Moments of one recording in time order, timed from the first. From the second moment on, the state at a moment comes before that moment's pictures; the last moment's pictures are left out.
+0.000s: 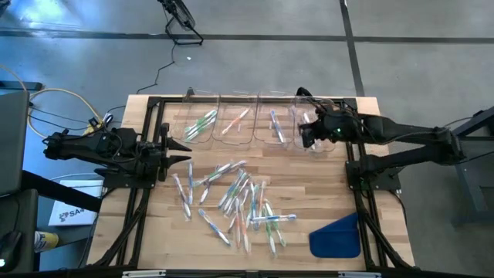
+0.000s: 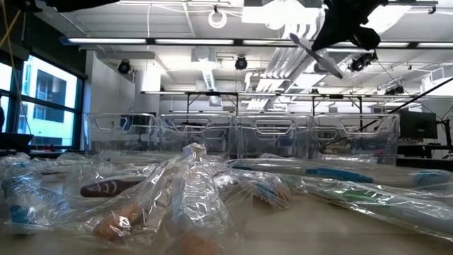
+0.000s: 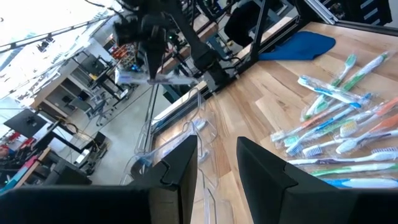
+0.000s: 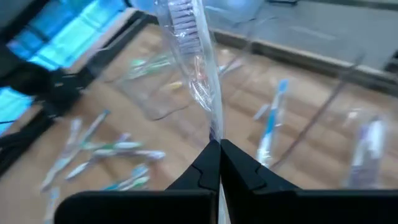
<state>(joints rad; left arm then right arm) -0.12 0.38 0.58 -0.30 -0.14 0.65 -0.16 0.97 0.98 -0.66 0.35 0.74</state>
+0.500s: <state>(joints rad) -0.12 0.38 0.58 -0.29 -0.14 0.65 -0.47 1.05 0.98 -0.80 0.32 0.62</state>
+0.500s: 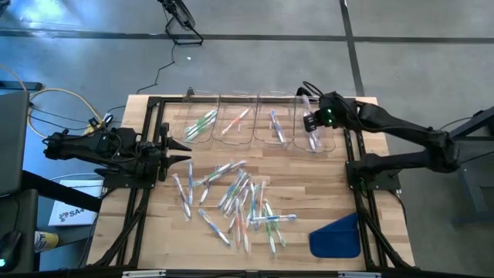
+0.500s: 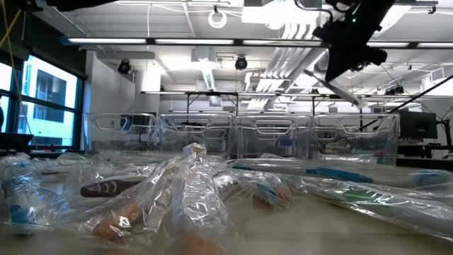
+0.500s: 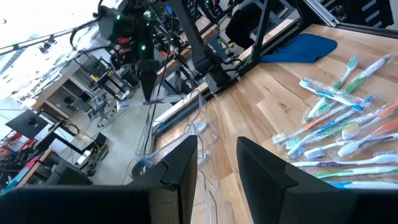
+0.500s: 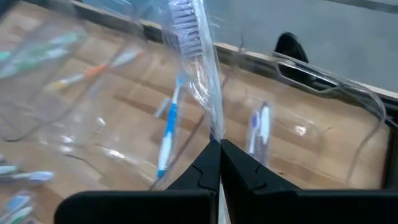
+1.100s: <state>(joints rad) -0.12 0.38 0.58 -0.29 -0.14 0.65 -0.67 1.40 0.98 -0.80 0.25 0.50</state>
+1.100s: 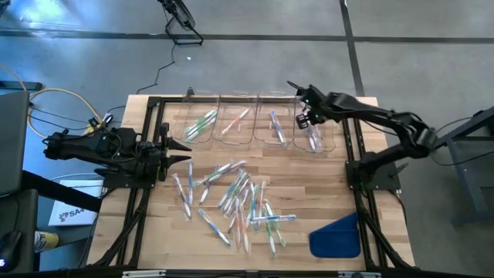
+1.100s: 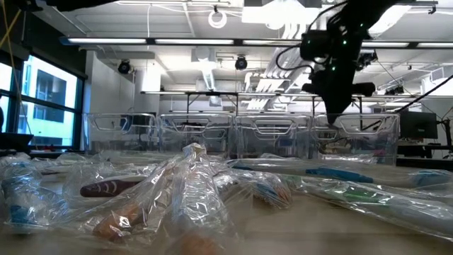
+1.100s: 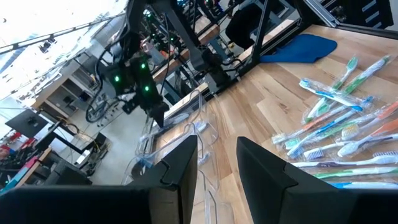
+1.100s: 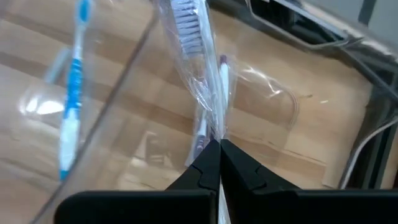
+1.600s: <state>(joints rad) -0.12 0.38 0.58 -0.29 -0.14 0.65 -0.72 1.56 0.98 -0.77 0.18 0.47</state>
